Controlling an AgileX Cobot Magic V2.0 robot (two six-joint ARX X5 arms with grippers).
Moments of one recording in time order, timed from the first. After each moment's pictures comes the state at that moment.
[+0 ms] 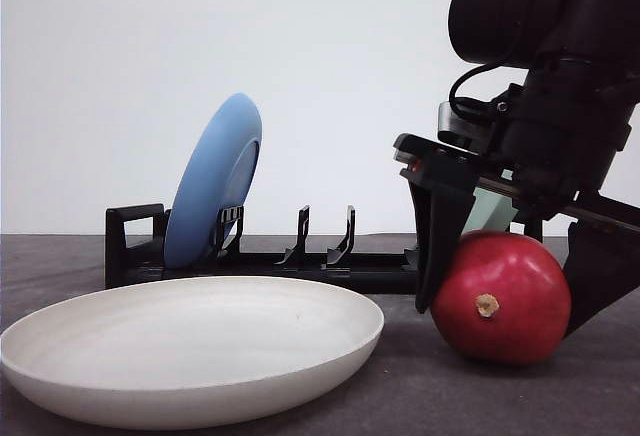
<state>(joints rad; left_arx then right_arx) -1.29 0.25 1.02 -1.14 -0.13 -0.41 0.60 1.48 0.84 -0.56 -0.21 0.61</state>
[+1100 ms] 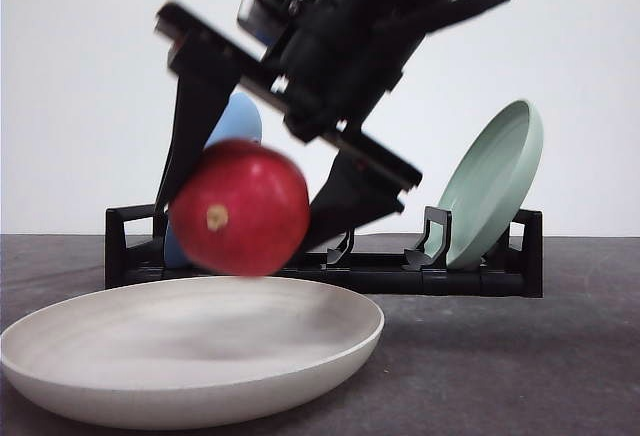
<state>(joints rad) -1.29 0.25 1.02 -1.14 -0.26 -0.31 0.91 1.63 1.03 -0.29 -0.21 0.60</state>
